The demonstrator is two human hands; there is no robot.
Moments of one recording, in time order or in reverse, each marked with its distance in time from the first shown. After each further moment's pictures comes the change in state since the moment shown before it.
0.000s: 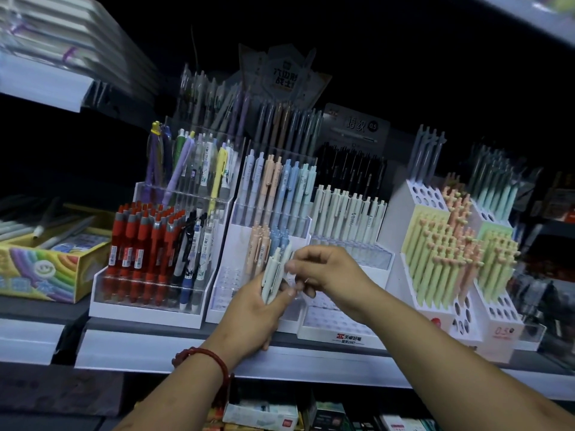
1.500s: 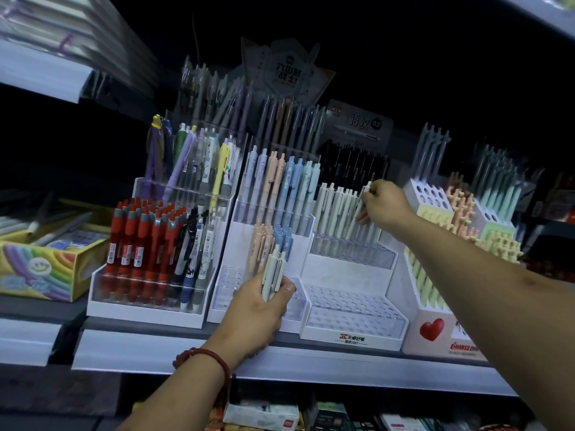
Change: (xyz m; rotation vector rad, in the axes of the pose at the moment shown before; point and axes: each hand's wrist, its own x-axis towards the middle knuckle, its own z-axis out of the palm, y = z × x) left_hand 0.002 -0.007 -0.001 -0.153 -0.005 -0.094; right_hand 0.078 -0.044 -0.106 -0.718 0.504 0.046
